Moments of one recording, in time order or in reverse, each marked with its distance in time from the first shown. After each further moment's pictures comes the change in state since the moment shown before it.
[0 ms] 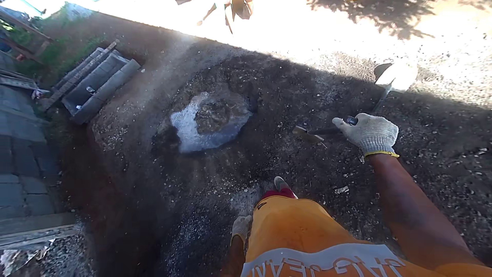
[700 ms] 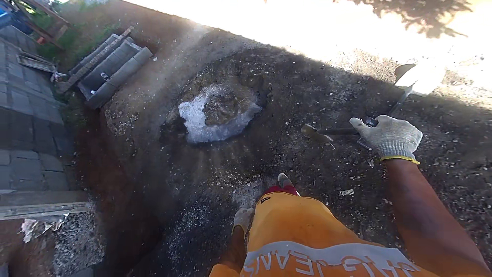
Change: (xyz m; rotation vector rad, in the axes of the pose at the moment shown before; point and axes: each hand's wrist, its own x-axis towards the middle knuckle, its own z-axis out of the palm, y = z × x) left_hand 0.001 -0.003 -0.001 0.027 -0.008 0.010; right_hand -0.004 0.009 0.002 -0.013 0.010 0.011
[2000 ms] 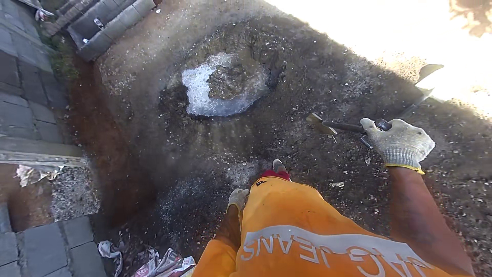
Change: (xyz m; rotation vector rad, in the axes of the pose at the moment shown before) left_hand -0.003 -0.017 0.004 -0.087 -0.014 -0.042; right_hand -0.029 -0.014 0.014 -0.027 -0.013 -0.019
